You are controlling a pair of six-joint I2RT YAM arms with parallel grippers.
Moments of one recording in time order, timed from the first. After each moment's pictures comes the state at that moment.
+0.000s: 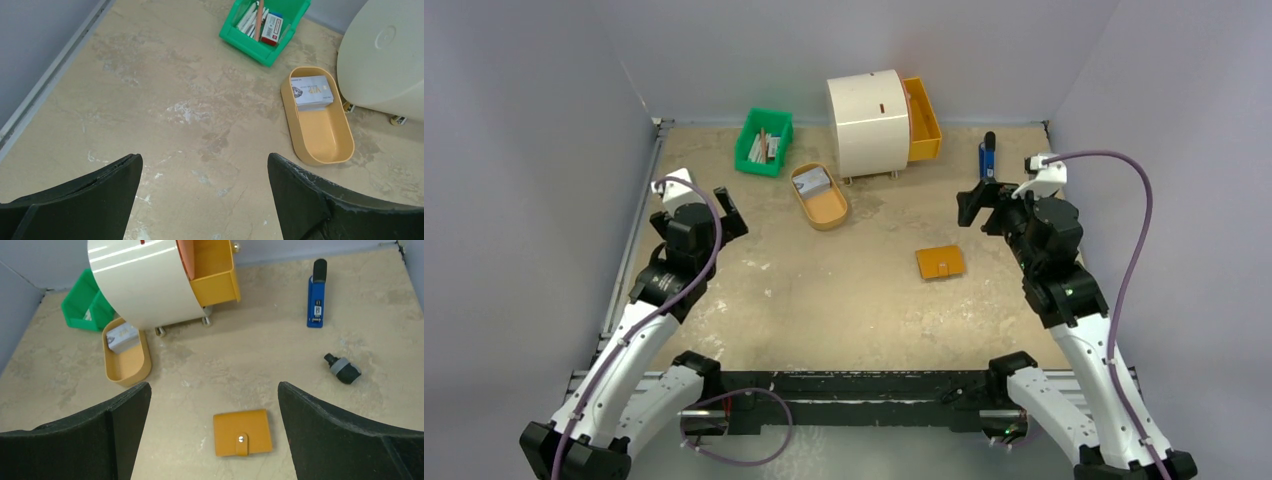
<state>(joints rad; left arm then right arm) -0.35 0.83 0.83 -0.43 -0.57 -0.46 0.27 0.76 0.95 -0.38 0.15 0.28</state>
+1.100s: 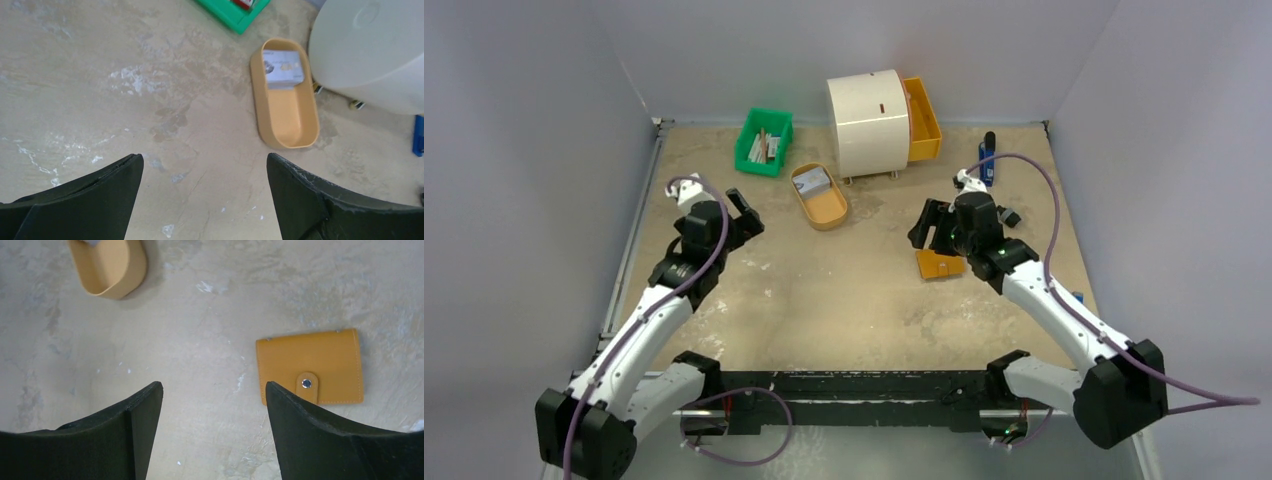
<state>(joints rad) -0.31 0.89 0.73 -0.30 -0.39 -0.66 0.41 1.10 0.82 -0.34 0.03 0.51</state>
